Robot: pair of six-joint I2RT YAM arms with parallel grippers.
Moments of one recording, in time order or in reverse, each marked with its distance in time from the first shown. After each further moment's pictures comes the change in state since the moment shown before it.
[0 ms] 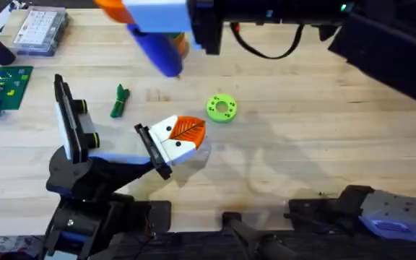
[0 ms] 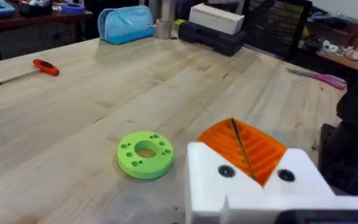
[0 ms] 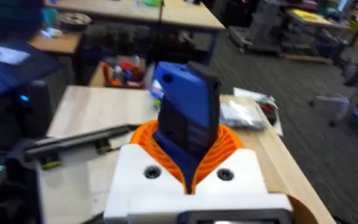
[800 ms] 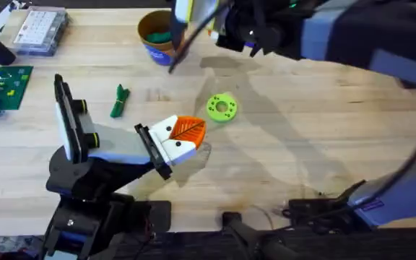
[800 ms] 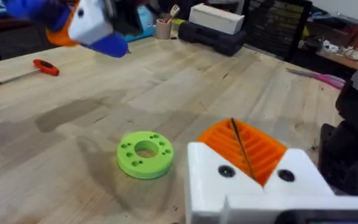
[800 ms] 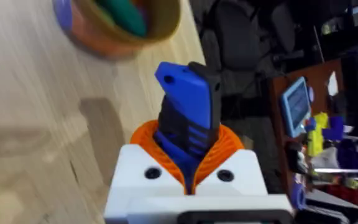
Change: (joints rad) left arm 0.000 0.000 0.000 0.000 0.000 0.000; right arm -0.222 0.413 0.000 -0.086 0.714 -0.711
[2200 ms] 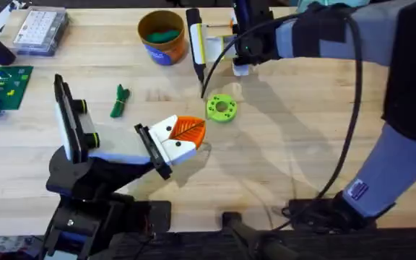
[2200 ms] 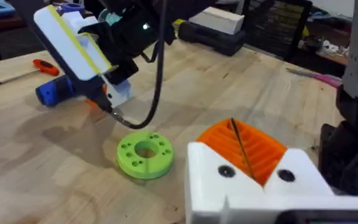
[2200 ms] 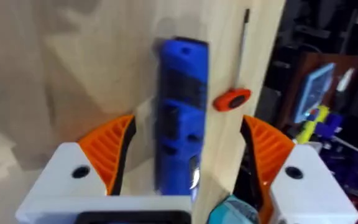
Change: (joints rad) left arm 0.000 0.000 0.000 0.000 0.000 0.000; right arm -0.115 0.268 0.041 -0.010 0.090 -0.349
